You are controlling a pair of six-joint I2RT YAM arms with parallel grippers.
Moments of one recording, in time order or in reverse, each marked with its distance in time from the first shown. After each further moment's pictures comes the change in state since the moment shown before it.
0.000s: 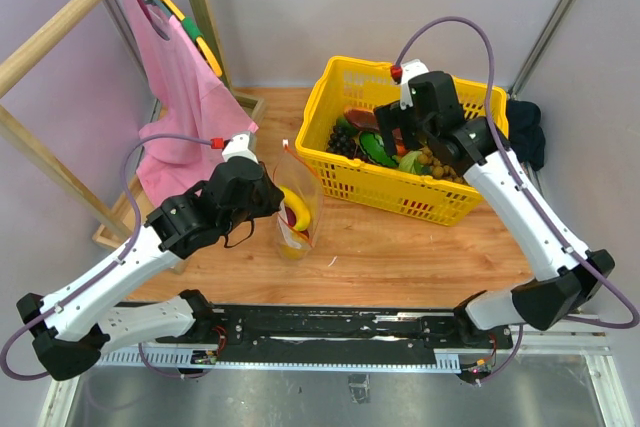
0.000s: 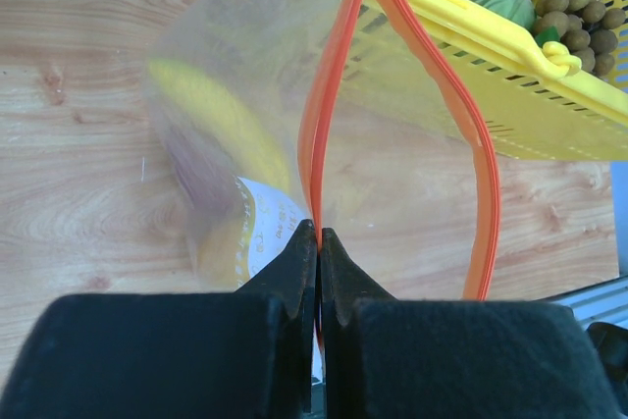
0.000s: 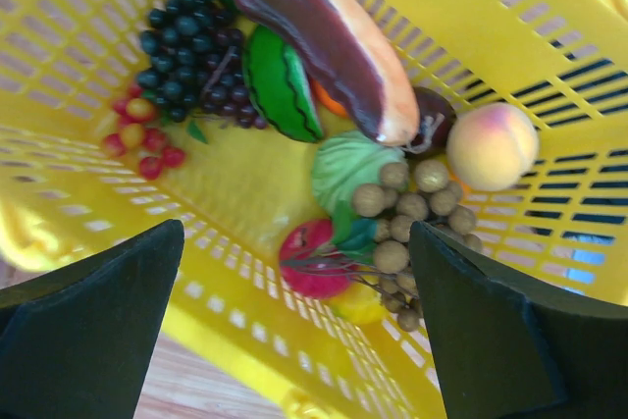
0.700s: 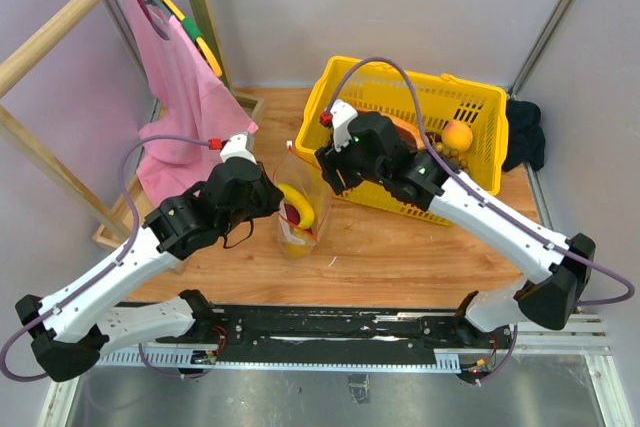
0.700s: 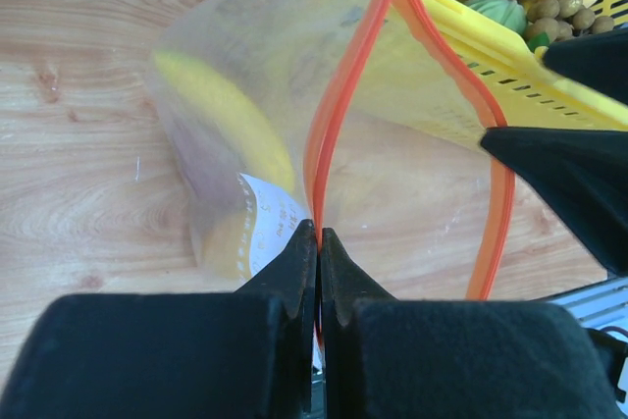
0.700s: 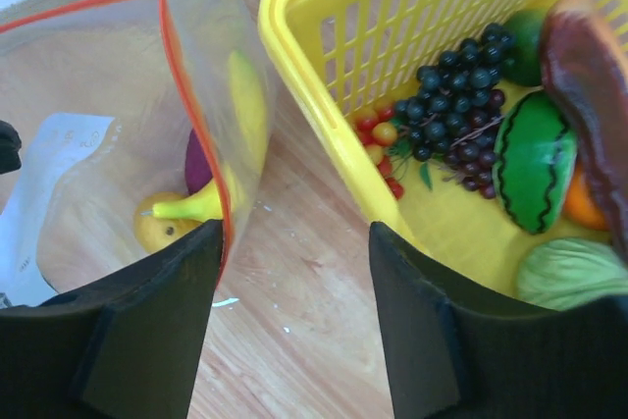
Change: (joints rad) left arm 0.000 -0.010 -0.004 0.001 0.000 -0.020; right arm 0.319 0.026 -0.172 0.245 -0.156 0.053
